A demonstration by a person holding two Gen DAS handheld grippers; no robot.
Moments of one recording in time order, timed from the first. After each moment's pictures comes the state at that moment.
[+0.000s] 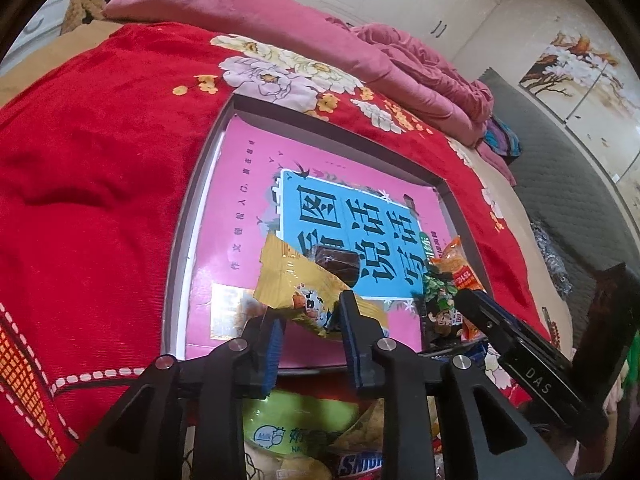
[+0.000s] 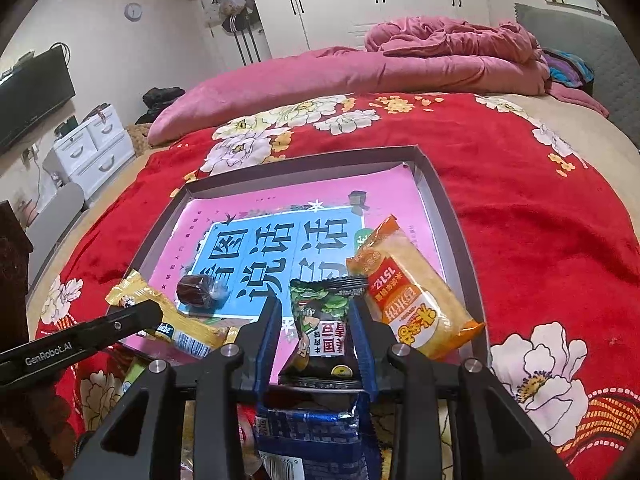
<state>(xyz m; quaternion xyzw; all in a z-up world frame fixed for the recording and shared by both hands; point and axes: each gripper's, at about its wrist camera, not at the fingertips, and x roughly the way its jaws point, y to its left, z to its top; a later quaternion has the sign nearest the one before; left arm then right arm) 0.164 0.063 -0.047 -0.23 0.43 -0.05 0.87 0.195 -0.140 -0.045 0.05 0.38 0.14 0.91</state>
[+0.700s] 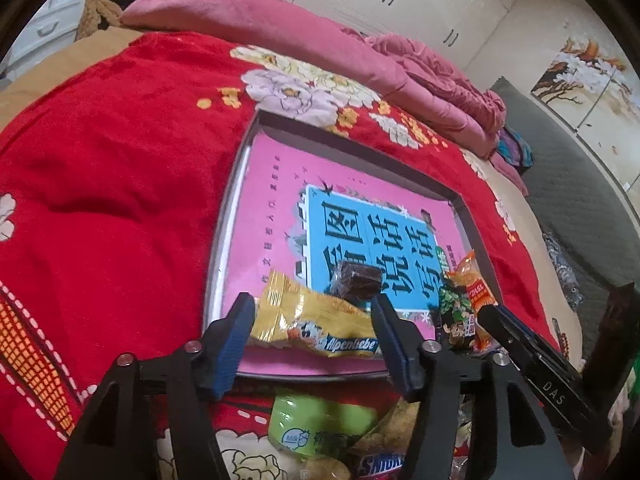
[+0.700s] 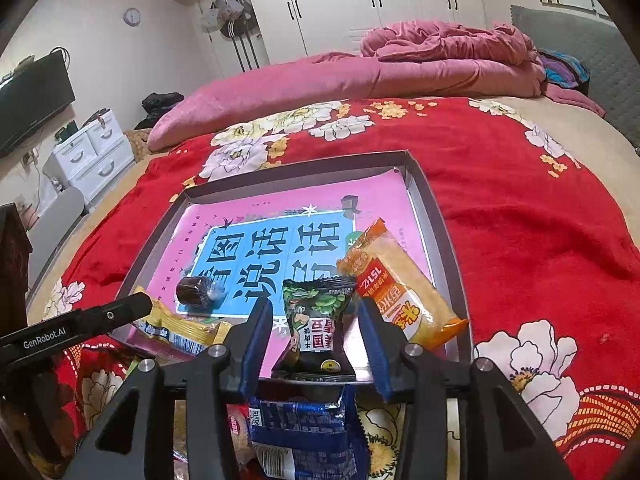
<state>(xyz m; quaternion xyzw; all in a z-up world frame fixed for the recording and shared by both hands) 0.160 0.075 -0.038 -0.22 0.41 -0.03 0.88 0.188 -0.147 -0.041 0.05 0.37 0.14 0.92</state>
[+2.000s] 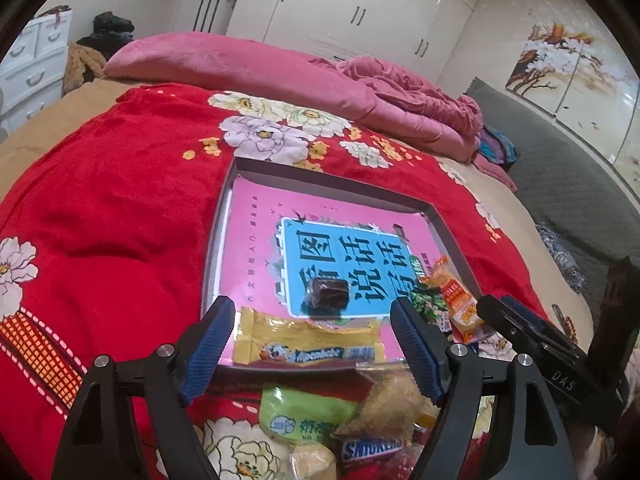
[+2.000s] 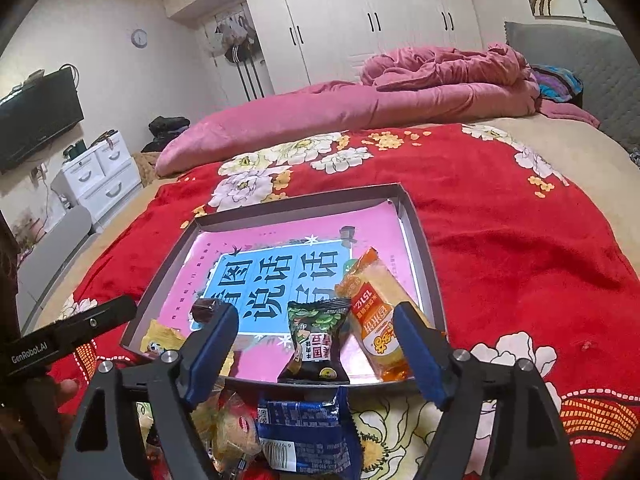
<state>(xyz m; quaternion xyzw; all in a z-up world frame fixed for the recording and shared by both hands) 0.131 0.059 -0.006 -0.17 0.37 -0.04 0.91 0.168 -0.158 -0.021 0.06 0.32 0.15 0.93</state>
